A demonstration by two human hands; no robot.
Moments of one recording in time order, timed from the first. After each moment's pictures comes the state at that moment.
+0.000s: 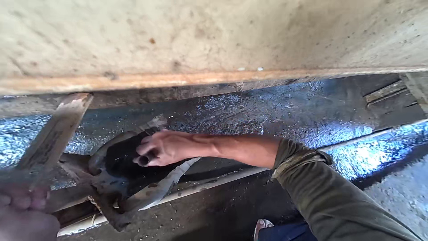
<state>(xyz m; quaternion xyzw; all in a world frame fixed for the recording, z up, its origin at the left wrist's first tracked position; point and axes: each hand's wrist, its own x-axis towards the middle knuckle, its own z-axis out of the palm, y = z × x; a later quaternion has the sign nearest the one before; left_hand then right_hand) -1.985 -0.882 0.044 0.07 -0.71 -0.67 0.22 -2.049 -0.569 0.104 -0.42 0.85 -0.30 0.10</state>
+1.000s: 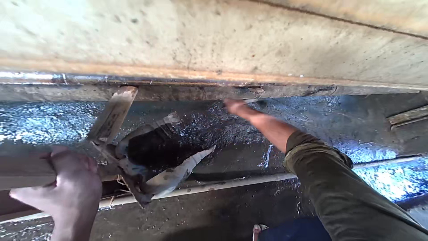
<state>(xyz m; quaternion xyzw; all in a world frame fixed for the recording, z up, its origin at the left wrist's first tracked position) -1.981 -0.814 0.113 0.11 -0.71 -0.63 0.30 -2.141 -0.409 0.050 -0.03 0.98 -0.03 0.20</state>
